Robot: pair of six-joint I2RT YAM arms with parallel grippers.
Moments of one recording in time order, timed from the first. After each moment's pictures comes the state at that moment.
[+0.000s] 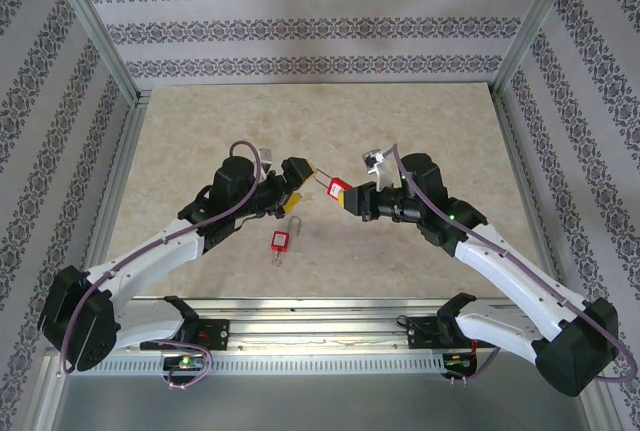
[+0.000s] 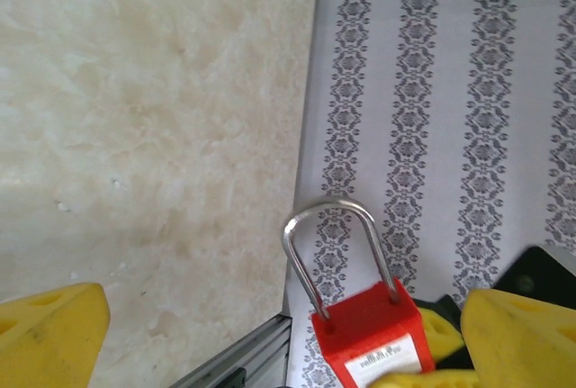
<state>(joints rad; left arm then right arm) -0.58 1.20 0.76 0.06 0.35 -1.33 0.59 1.03 0.82 -0.31 -0.46 0.43</state>
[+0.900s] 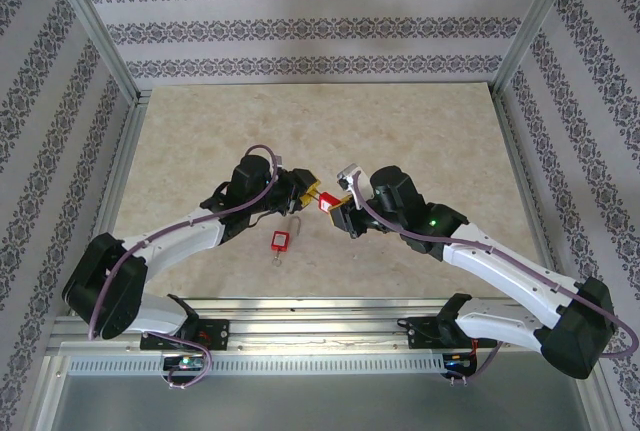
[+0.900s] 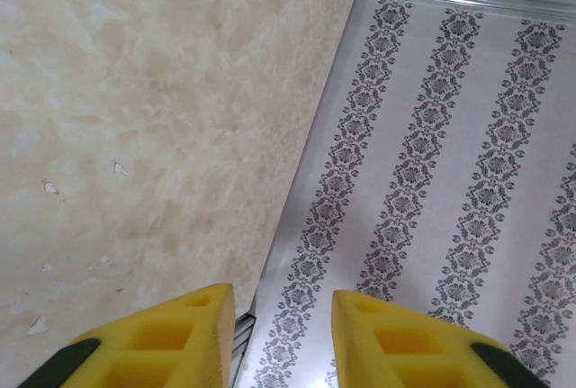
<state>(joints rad) -0.58 1.39 0.76 0.23 0.39 -1.54 0.76 1.09 0.83 -0.36 -0.25 0.21</state>
